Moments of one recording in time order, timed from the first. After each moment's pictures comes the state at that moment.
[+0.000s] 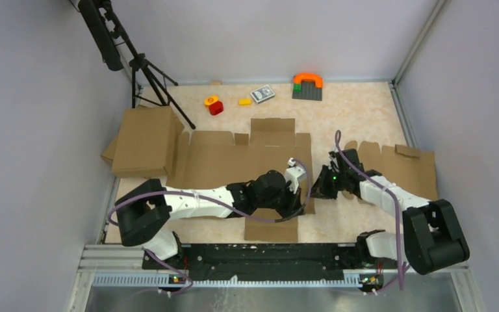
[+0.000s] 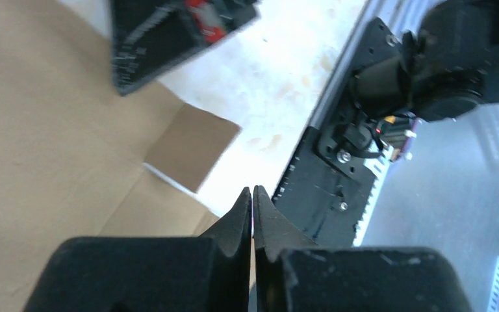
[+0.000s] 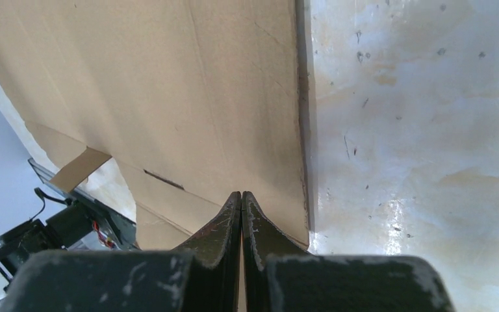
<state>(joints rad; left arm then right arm) -1.15 1.58 0.86 0.18 0.20 -0.54 0.28 1.24 0.50 -0.29 -0.43 0.69</state>
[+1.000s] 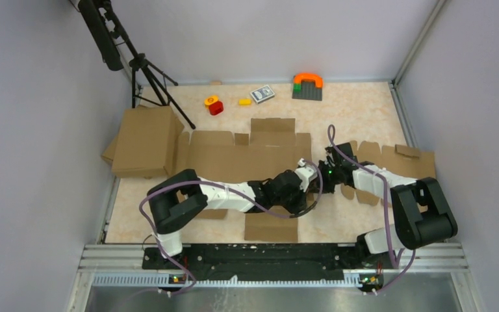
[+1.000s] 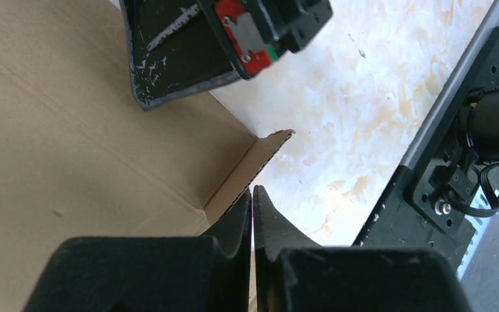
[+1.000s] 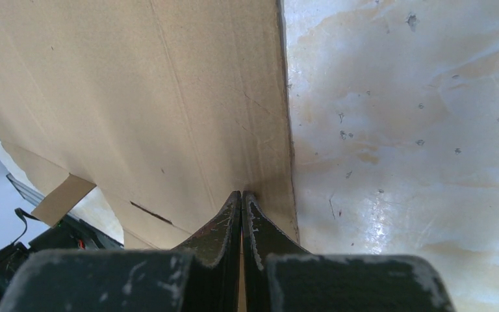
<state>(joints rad) -1.16 1.81 0.99 0.17 0.08 -0.46 0.28 1.42 0.60 -0.25 -0.39 0.65</state>
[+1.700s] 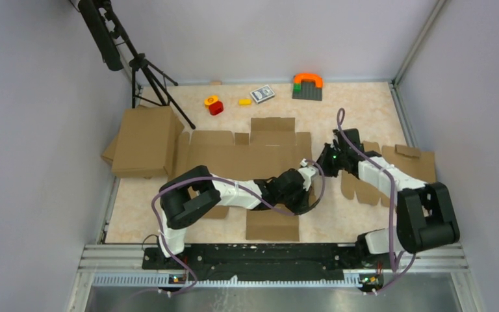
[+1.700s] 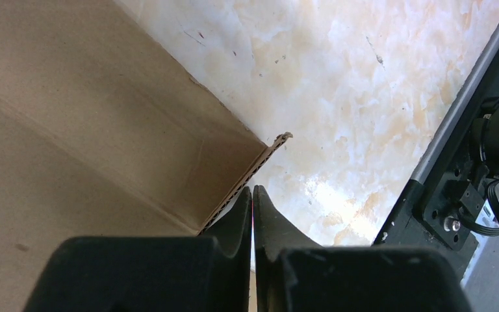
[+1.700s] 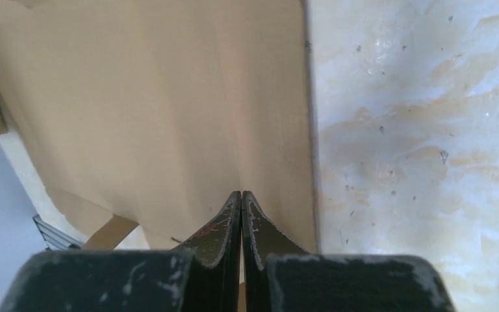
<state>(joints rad) -1.13 1.93 1.04 0.20 0.15 -0.51 0.23 1.35 0.73 -0.29 -0.33 0.65</state>
